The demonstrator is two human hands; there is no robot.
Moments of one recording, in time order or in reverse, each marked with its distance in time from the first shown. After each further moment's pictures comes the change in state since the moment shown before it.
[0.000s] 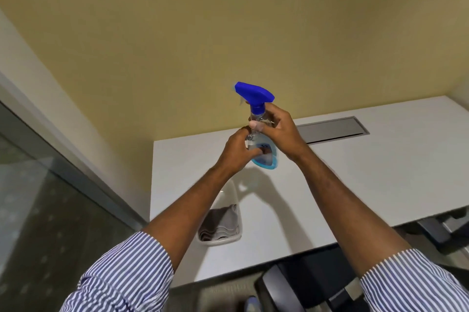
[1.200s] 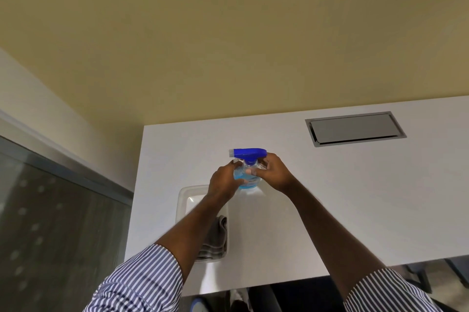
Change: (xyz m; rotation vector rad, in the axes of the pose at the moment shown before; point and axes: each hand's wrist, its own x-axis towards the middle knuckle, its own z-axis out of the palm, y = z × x) left_hand 0.055 -0.139 0.076 0.274 -0.068 -0.462; right_hand 0.025 0.209 0.007 -0.022 -0.272 0.488
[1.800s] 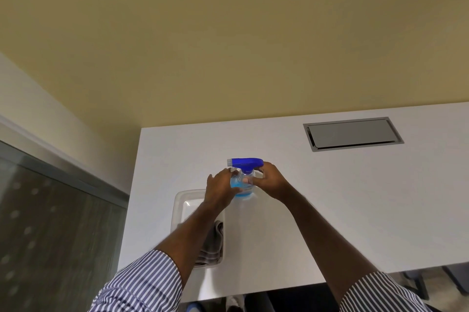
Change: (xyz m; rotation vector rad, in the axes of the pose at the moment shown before) left_hand 0.006 -0.015 0.010 0.104 -0.035 -0.014; right_hand 0.007 0.020 0.005 -0.004 -0.019 0.064
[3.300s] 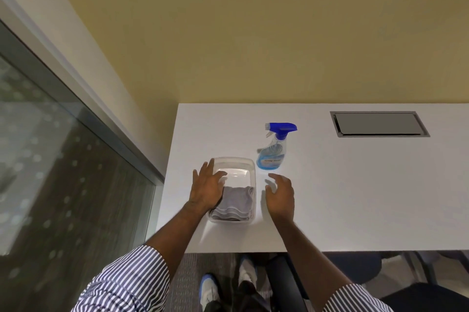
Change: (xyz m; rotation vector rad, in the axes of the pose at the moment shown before) left_hand -0.113 -0.133 -0.041 0.364 0.101 -0.003; right_hand -0.104 0.037 0.140 -0.217 0.485 0.143
